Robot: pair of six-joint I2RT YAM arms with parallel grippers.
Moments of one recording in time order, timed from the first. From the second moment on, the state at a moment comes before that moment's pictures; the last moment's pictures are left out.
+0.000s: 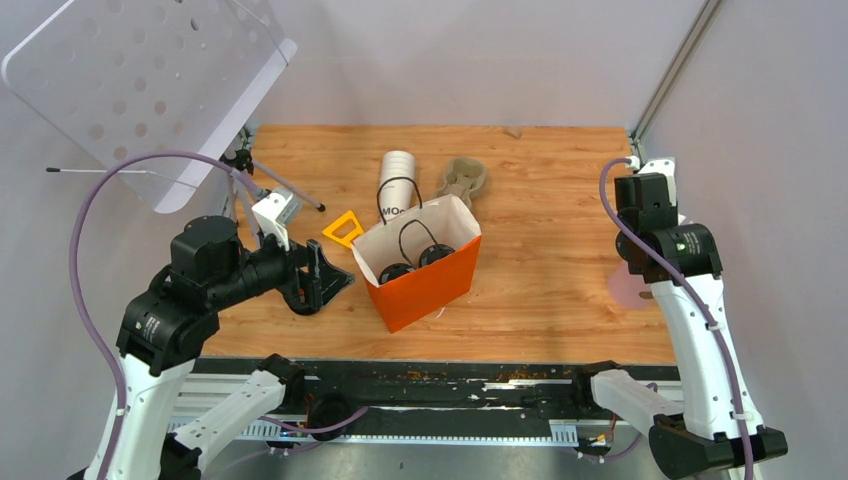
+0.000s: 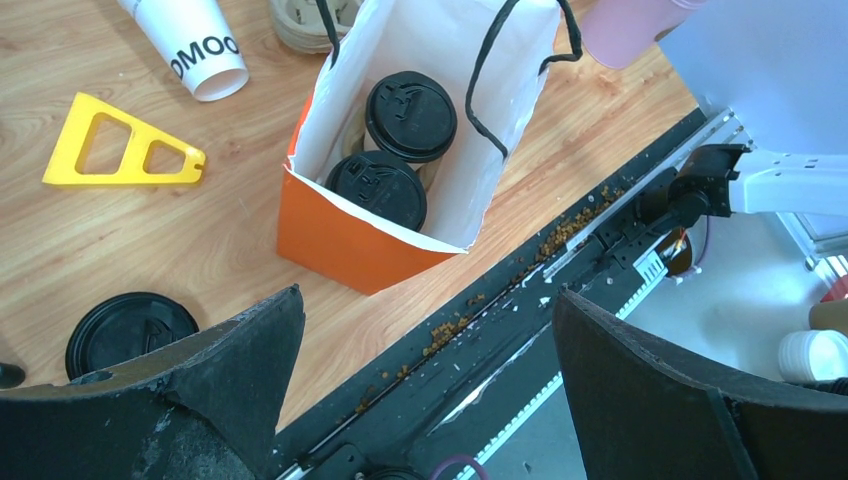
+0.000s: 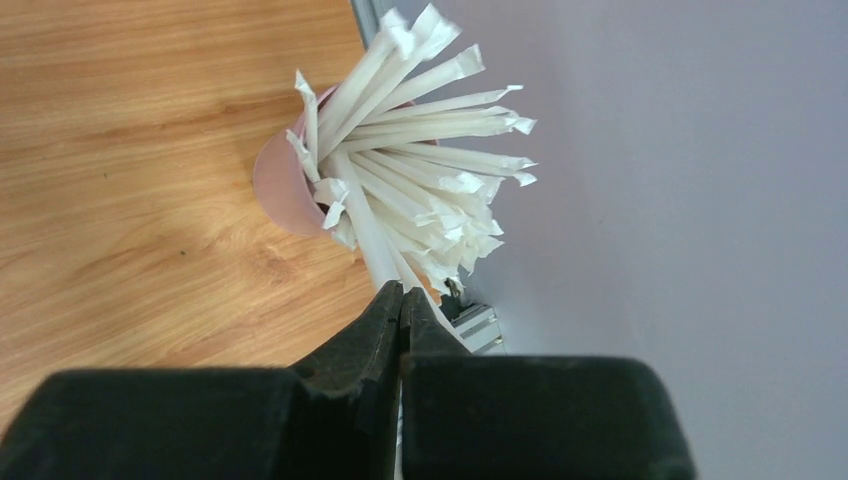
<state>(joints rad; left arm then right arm) -0.47 0.75 1.38 -1.09 0.34 -0.22 0.18 1.02 1.36 -1.22 0.73 0.01</state>
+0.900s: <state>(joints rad) -0.47 0.71 1.38 -1.14 0.27 -0.22 0.18 1.08 1.94 -1.37 0.85 -0.07</state>
